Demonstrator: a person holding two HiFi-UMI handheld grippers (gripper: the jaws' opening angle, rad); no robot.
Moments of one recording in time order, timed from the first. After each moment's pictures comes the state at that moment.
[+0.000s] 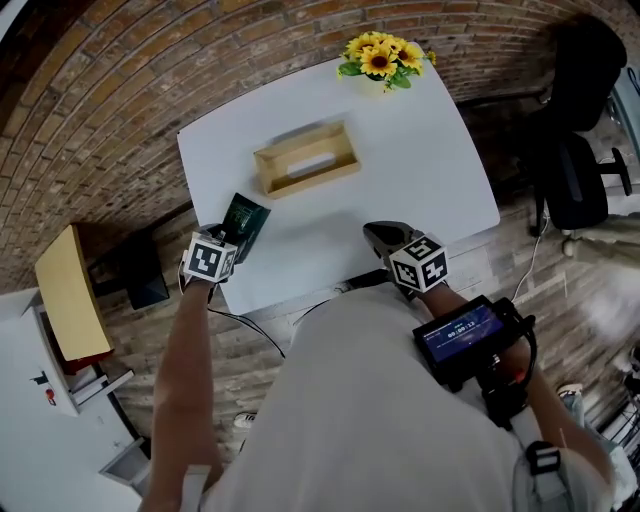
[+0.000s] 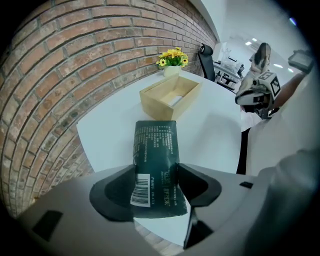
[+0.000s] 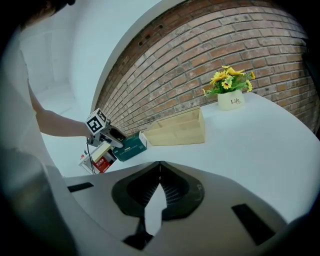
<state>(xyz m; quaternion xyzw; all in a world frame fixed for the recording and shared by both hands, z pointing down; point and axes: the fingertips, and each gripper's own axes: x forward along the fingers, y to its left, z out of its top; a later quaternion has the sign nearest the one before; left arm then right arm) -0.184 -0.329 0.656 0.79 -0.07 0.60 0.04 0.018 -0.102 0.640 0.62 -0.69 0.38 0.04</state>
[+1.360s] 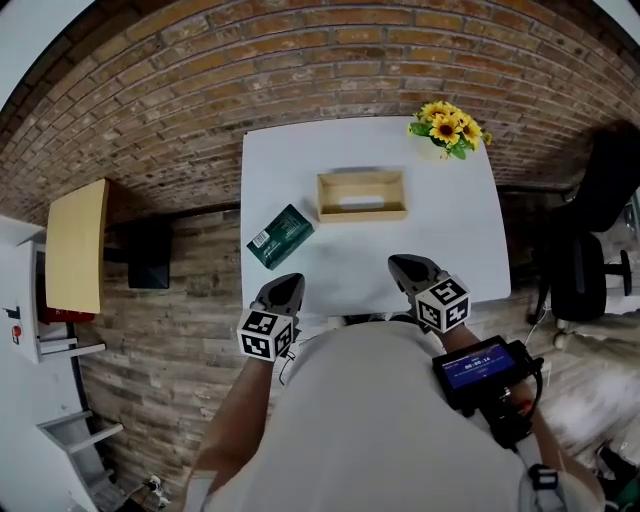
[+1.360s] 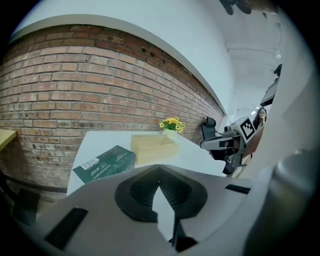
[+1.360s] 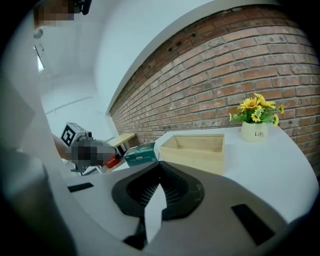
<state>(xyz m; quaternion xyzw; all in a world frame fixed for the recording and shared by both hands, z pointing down) -0.176 -0.212 0.576 0.94 -0.18 0.25 0.17 -0.001 -0.132 0.580 0.59 -0.76 0.28 0.08</state>
